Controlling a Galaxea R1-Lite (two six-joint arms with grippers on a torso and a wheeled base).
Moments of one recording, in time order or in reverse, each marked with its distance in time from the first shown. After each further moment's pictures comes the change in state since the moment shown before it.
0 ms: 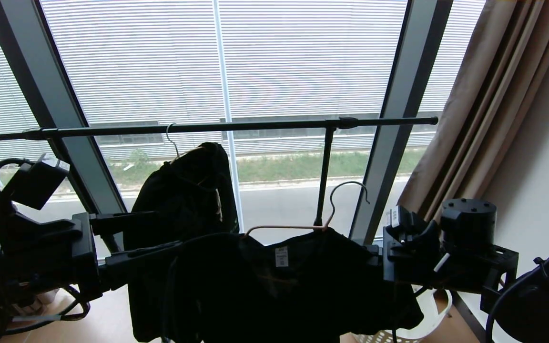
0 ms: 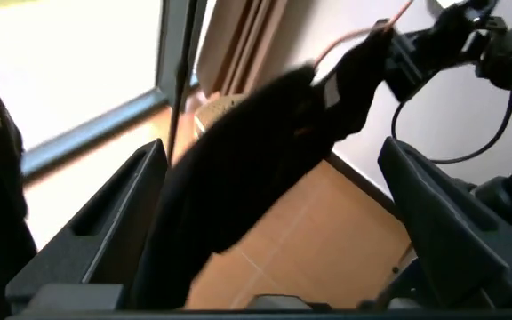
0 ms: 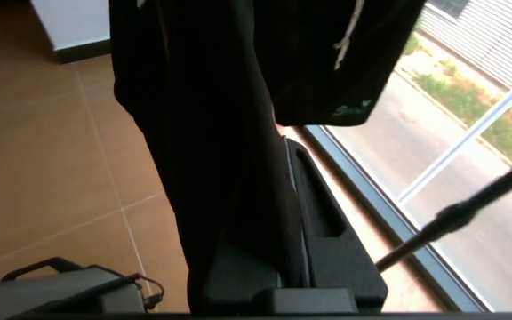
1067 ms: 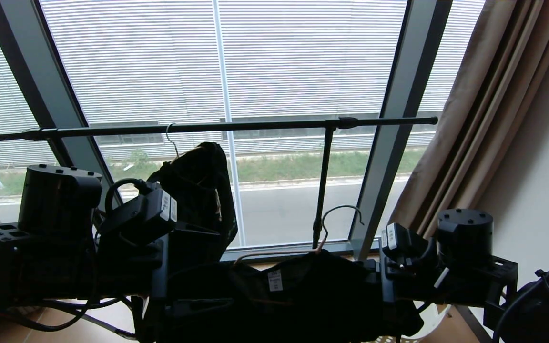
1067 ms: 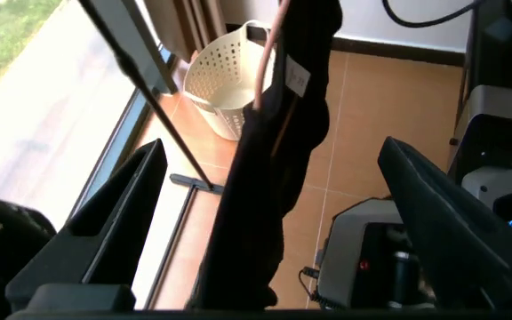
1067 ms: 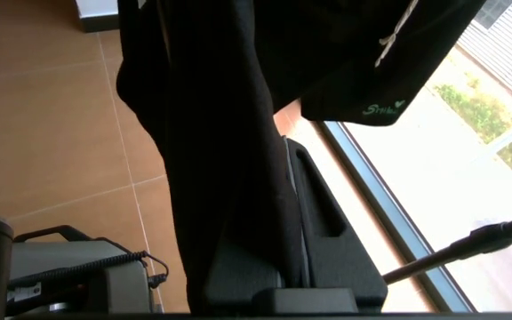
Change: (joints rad) left arm -0.216 0.203 -0.193 0.304 -0.001 0.538; right arm 0.057 -0.011 0.051 -0.002 0.000 -0.084
